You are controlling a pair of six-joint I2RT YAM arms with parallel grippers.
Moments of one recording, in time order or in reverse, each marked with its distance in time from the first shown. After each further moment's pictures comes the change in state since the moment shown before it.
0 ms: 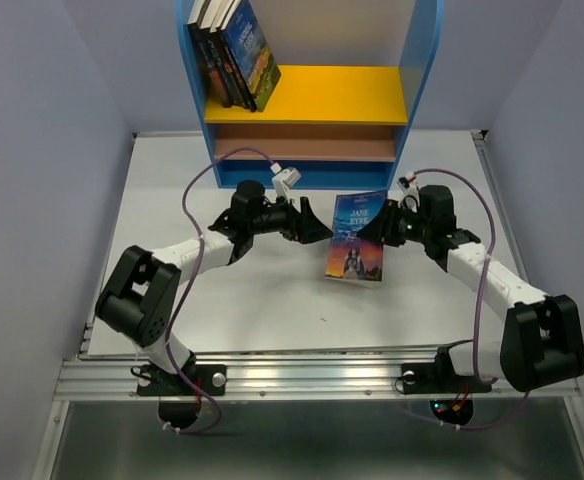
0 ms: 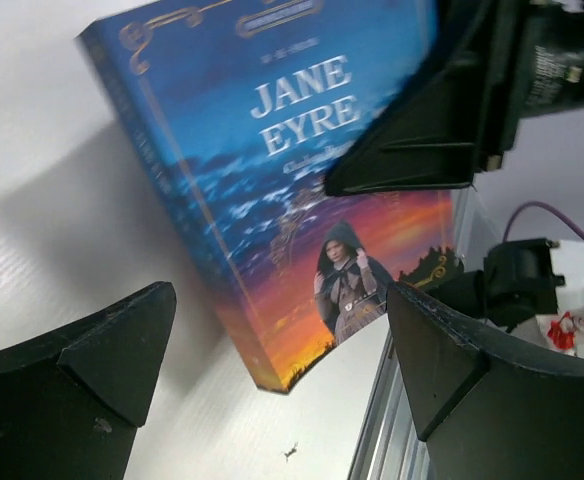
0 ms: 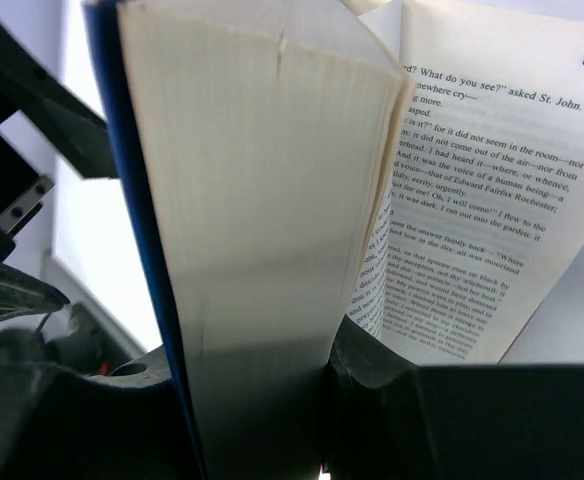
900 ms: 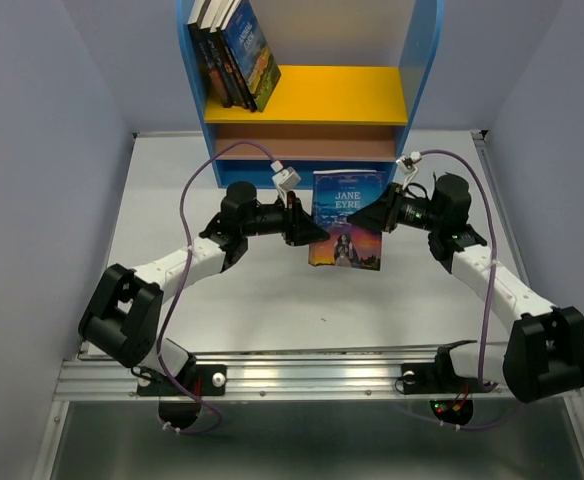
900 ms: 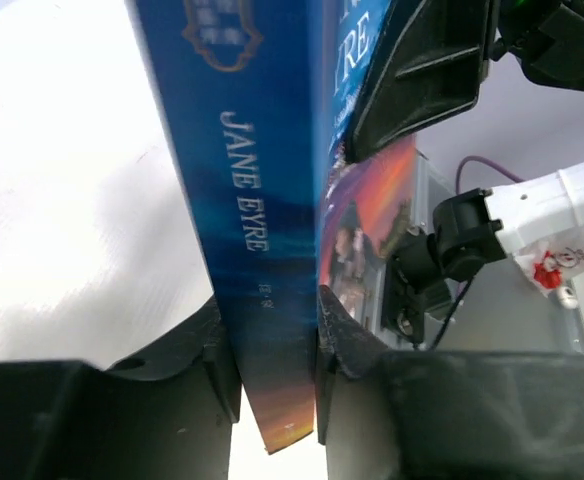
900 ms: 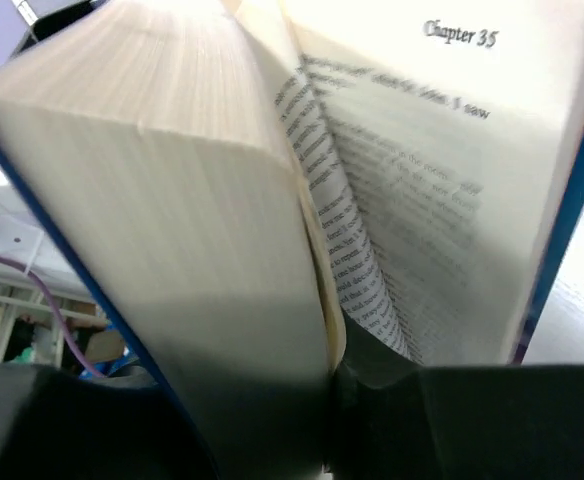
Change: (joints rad) left arm -0.022 -0.163 -0.037 0.082 0.153 0.078; right arm -0.009 -0.061 0.024 0.392 -0.428 0.181
